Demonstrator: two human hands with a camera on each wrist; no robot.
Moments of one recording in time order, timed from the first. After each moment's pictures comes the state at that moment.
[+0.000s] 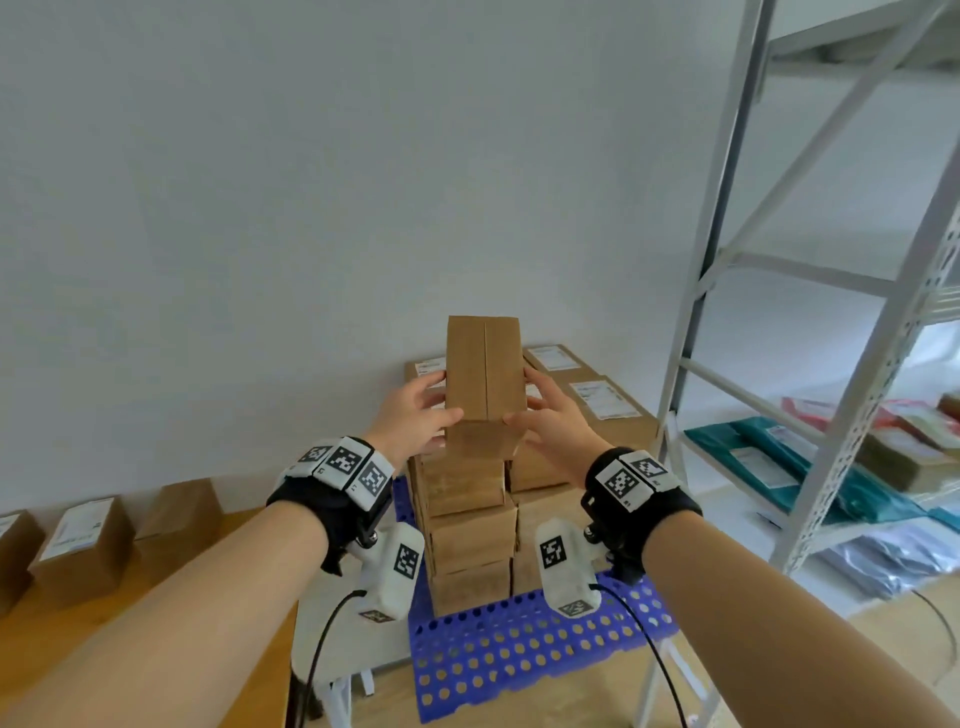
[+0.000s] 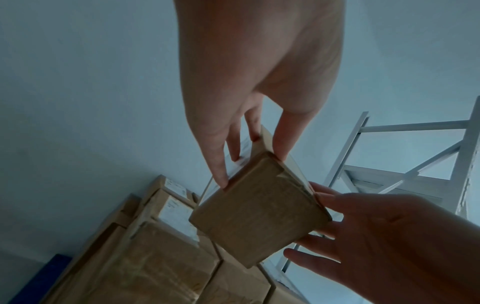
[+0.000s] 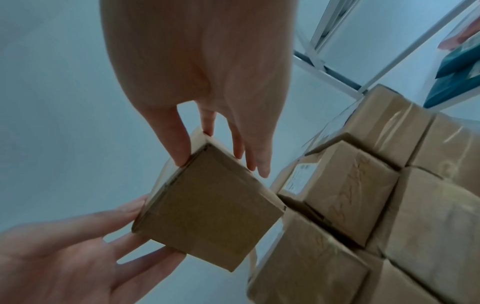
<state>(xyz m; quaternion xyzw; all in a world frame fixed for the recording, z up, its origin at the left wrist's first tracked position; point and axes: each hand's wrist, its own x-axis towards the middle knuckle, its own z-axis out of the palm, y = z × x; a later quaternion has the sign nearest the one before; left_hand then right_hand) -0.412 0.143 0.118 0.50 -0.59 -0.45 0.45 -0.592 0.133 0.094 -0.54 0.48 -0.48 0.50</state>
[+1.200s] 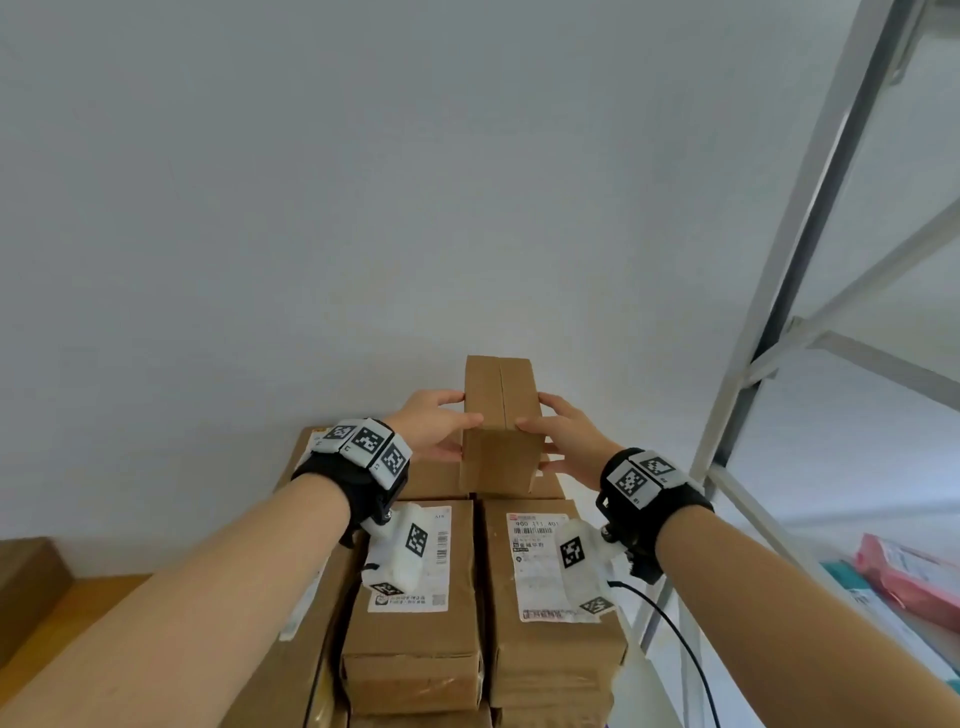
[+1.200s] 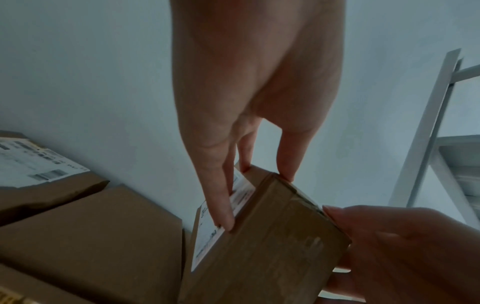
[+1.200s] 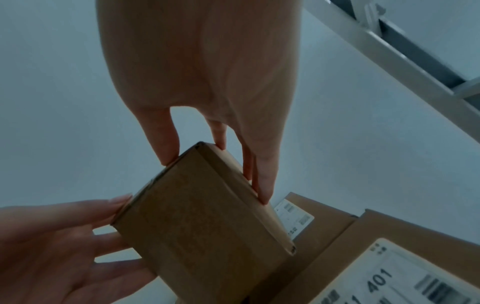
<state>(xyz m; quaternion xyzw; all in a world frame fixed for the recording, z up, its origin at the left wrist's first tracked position) -0.586 -0.158 0.128 0.58 -0.51 -0.51 0.37 -0.768 -0.179 0.107 -0.54 0.51 -0.37 0.56</state>
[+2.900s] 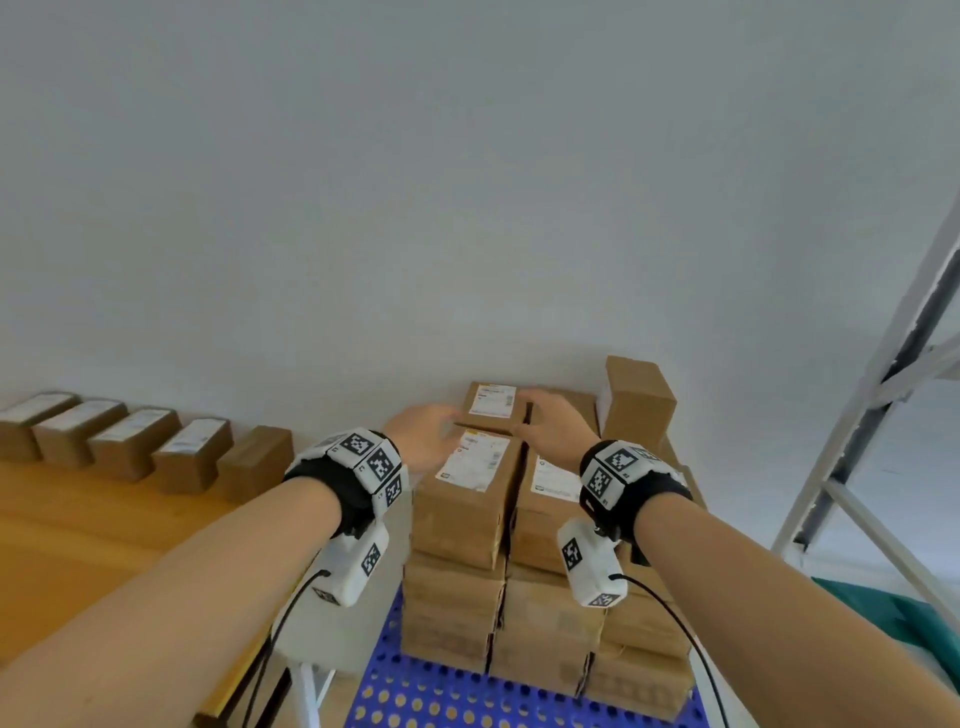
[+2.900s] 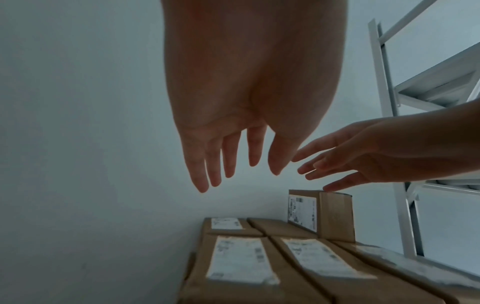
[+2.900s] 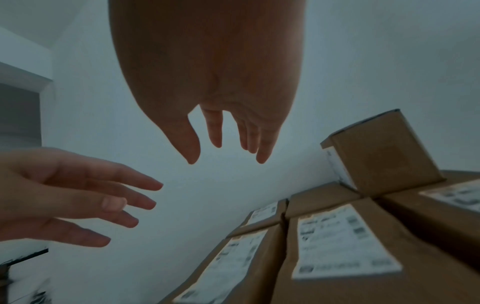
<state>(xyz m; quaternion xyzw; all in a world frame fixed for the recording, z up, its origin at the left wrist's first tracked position) -0.461 0.076 0.115 0.73 -0.64 -0.14 0.20 -0.632 -0.008 0.118 -0.83 0.45 -0.21 0.25</state>
